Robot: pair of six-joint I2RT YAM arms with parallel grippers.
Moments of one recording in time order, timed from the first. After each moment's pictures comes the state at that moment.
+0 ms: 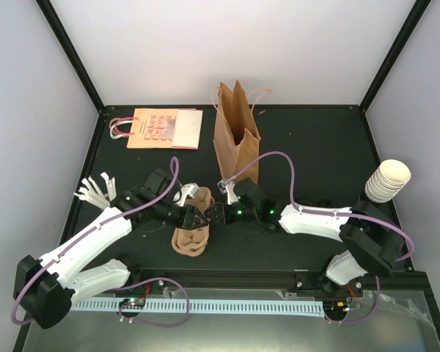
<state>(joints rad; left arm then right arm) -0.59 1.01 0.75 -0.71 0.62 -0.47 0.95 1.50 0.73 0.20 -0.33 0.74</state>
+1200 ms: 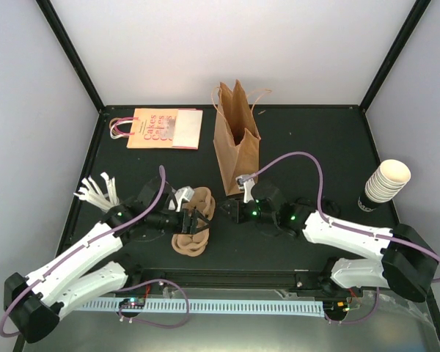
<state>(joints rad) -0.66 0.84 0.65 -0.62 0.53 -0.72 0.95 1.23 0.65 0.06 -0.16 0.74</state>
